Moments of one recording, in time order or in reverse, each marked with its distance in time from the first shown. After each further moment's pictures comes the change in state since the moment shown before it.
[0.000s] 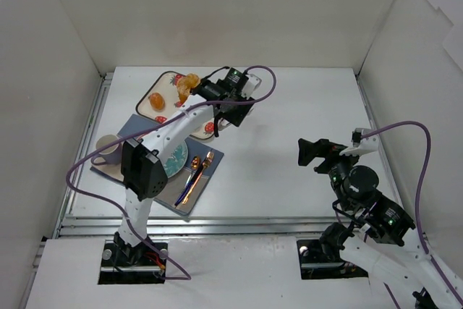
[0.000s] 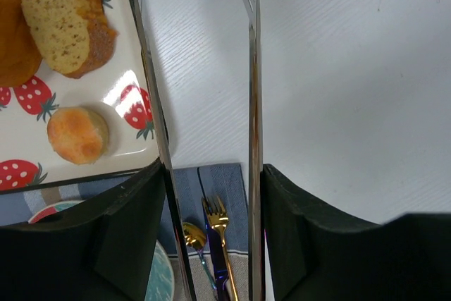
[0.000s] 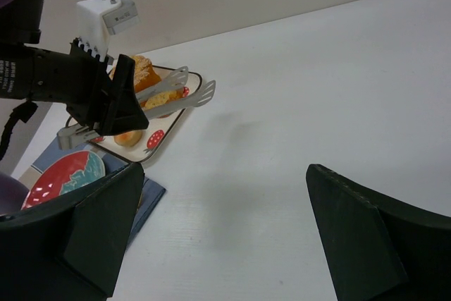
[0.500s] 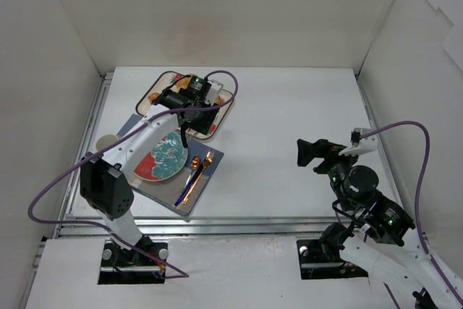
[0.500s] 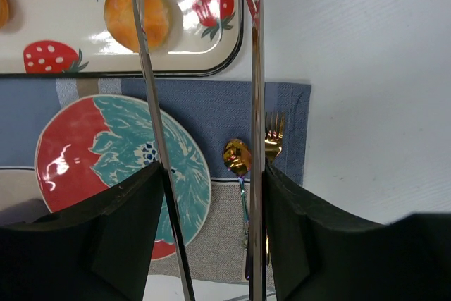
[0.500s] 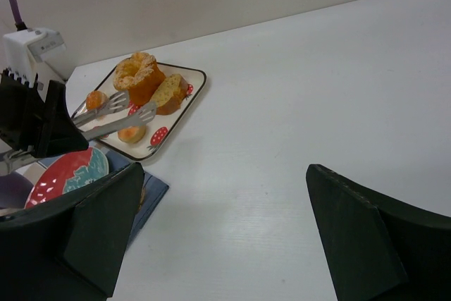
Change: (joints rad) left arm 0.126 -0.336 -0.410 0.031 -0.040 -0.037; right arm 0.000 0.000 0.000 -0.002 -0.018 0.000
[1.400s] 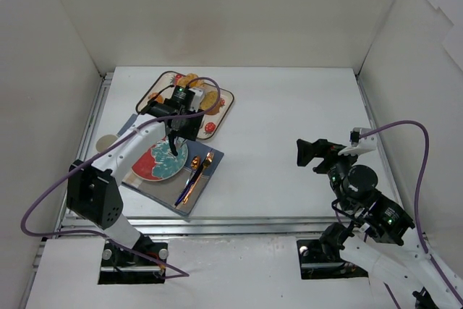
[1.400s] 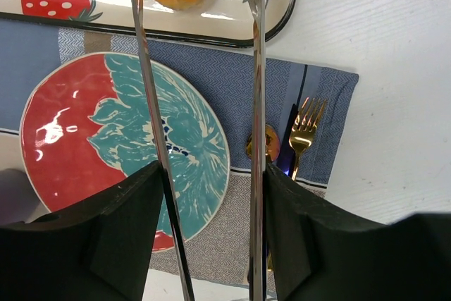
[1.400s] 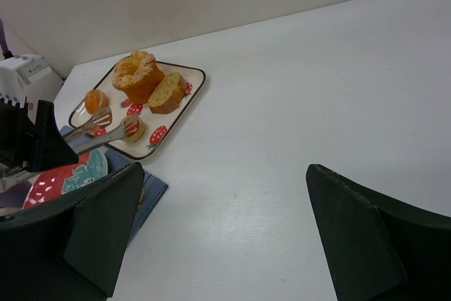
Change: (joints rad) left arm 0.105 -0.134 -0.279 0.135 0.002 -0.058; right arm 0.000 0.005 0.000 0.000 0.000 0.000
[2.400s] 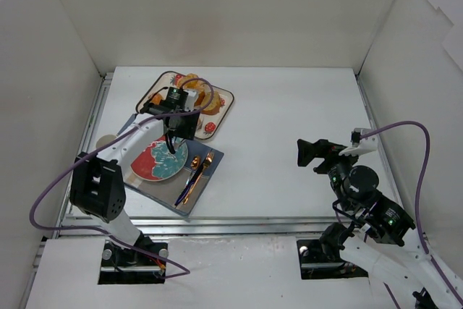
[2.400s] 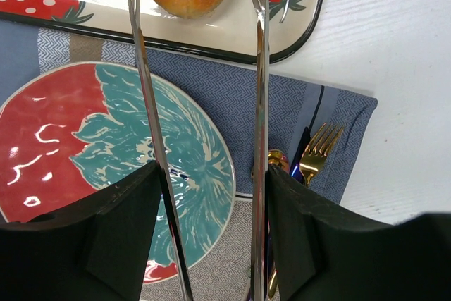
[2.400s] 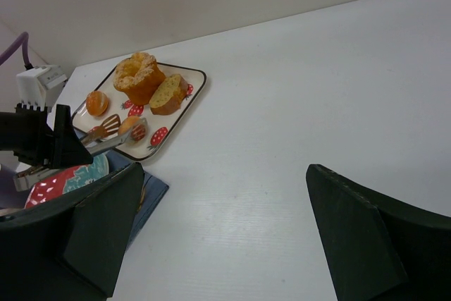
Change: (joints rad) left arm 0.082 0.049 -0.069 0.115 0.079 -0.020; right arm 0.000 -0.006 0.000 0.000 0.000 0.000
